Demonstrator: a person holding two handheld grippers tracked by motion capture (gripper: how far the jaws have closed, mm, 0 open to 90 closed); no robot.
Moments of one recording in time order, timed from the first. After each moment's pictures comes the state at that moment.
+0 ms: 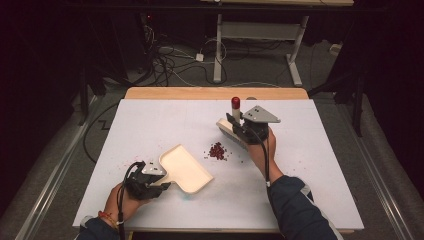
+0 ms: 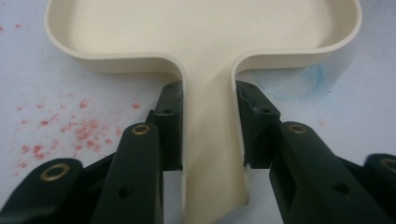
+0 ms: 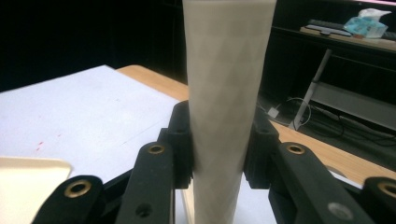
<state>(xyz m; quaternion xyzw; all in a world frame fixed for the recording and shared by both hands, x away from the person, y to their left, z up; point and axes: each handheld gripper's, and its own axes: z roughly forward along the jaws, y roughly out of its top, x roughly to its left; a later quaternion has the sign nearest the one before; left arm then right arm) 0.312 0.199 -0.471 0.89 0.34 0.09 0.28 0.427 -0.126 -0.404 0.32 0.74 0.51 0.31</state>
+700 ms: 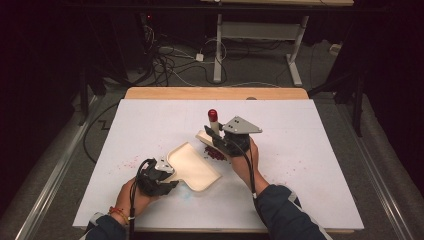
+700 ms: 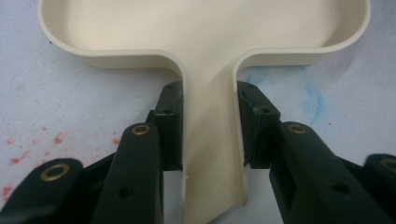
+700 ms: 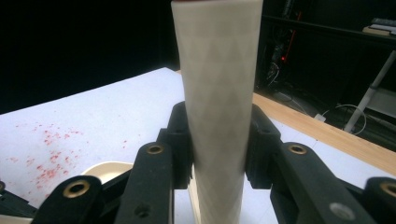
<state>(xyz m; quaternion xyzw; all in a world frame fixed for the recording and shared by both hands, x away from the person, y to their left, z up) 0.325 0.174 -0.474 0.90 0.35 0.08 0.26 0.394 -0.080 -0.408 0.28 0.75 0.53 0.26</state>
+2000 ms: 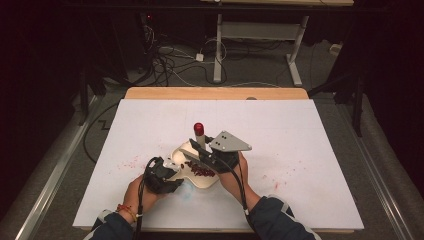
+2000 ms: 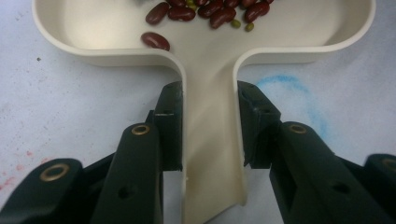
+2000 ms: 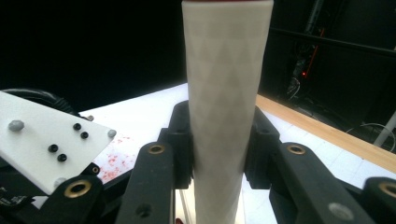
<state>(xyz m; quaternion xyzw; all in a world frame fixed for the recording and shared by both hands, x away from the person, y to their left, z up) 0.332 0.159 -0.475 0.90 0.35 0.08 0.25 0.350 -0.051 -0.408 0.24 0.75 0.56 0.25</state>
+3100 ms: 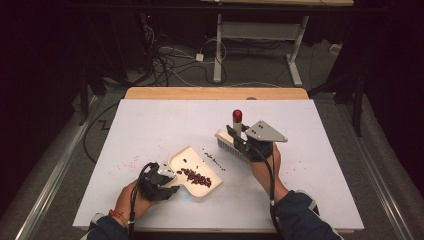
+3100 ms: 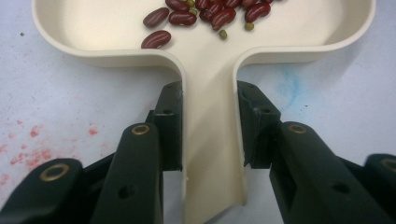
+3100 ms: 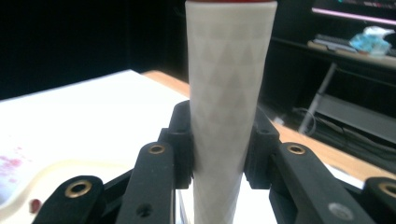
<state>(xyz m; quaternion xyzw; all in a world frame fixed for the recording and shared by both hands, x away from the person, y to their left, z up) 0.314 0.168 -0.472 0.91 0.33 0.08 0.25 0.372 -0.129 -0.397 0.30 0.73 0.52 0.33</state>
